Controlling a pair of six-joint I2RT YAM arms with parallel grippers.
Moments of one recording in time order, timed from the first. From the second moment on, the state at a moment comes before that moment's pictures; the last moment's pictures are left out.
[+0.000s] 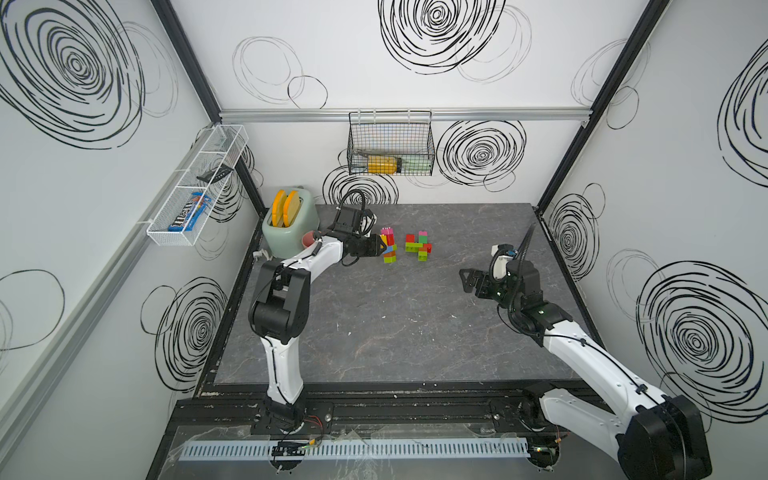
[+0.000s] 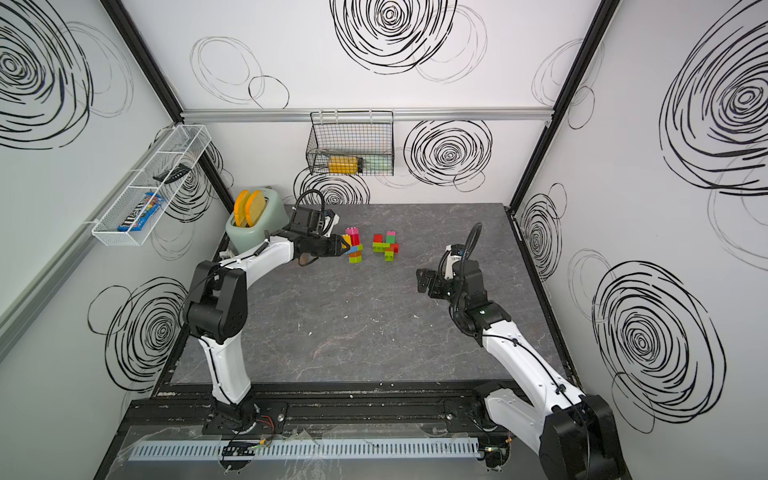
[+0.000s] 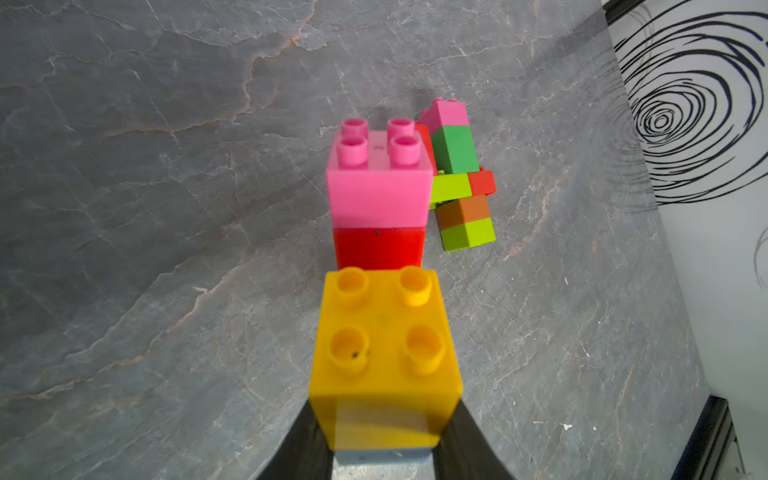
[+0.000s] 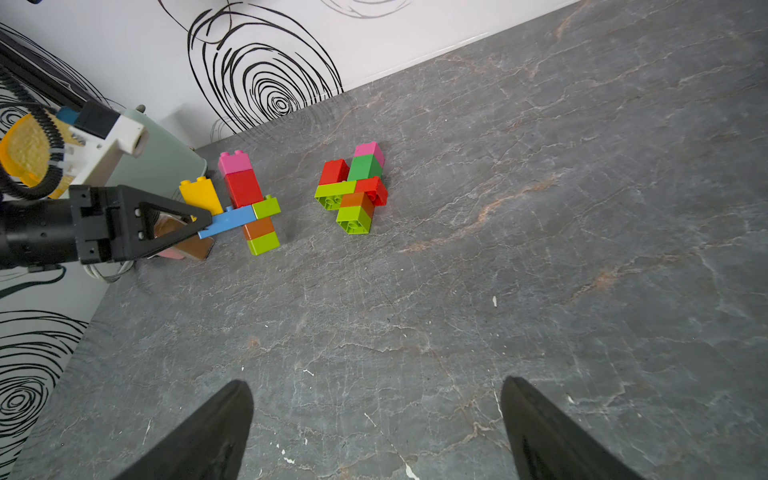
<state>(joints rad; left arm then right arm) -0.26 2.00 1.50 -0.37 0.43 -0.29 0.33 1.02 0.63 -0.11 -0.07 0.47</state>
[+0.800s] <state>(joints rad) -0.15 2.29 1.83 -0.48 0.67 -0.37 0.33 1.01 0.63 -0.13 -0.09 0.48</state>
